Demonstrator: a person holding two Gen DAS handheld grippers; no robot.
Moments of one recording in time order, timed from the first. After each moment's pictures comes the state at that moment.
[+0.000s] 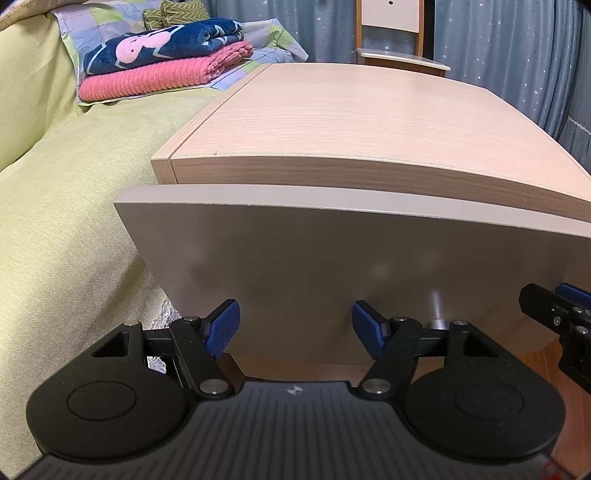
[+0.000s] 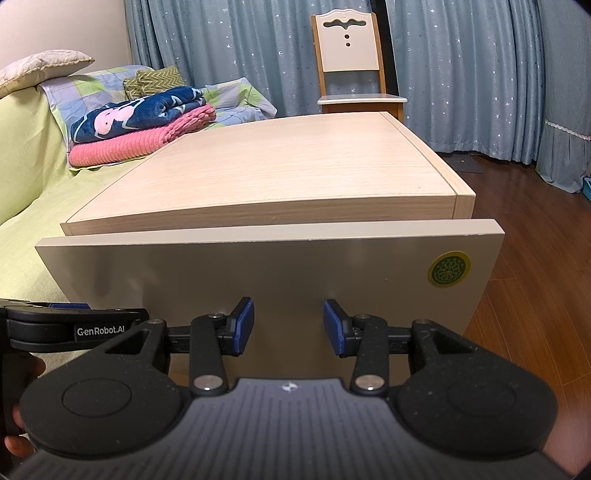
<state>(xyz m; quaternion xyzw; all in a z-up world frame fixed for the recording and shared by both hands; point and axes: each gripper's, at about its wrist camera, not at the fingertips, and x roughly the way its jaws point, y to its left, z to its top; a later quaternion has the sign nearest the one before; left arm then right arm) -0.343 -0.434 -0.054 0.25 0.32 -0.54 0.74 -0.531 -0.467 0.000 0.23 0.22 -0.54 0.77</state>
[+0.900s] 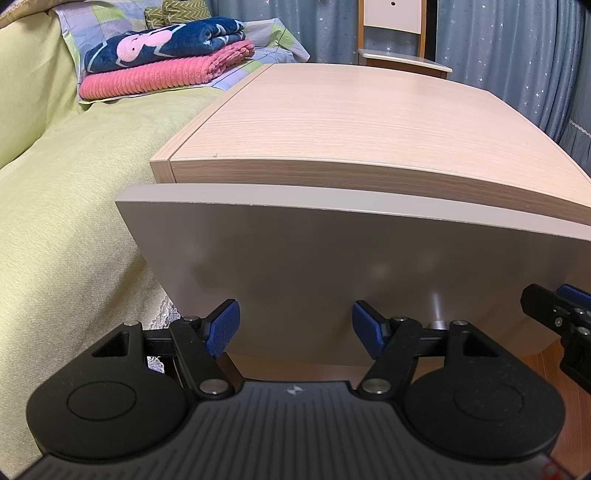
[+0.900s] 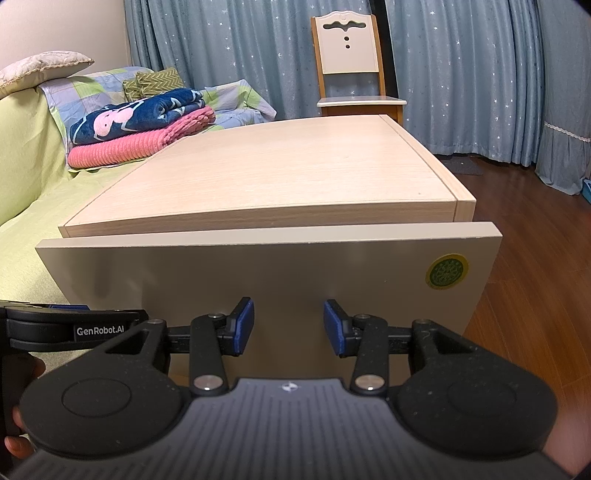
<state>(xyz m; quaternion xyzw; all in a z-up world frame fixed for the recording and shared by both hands) -0.342 -0.438 -0.052 0.25 0.32 -0.54 0.74 -0.535 -0.472 0.004 0.23 0.22 -0.55 0.77</state>
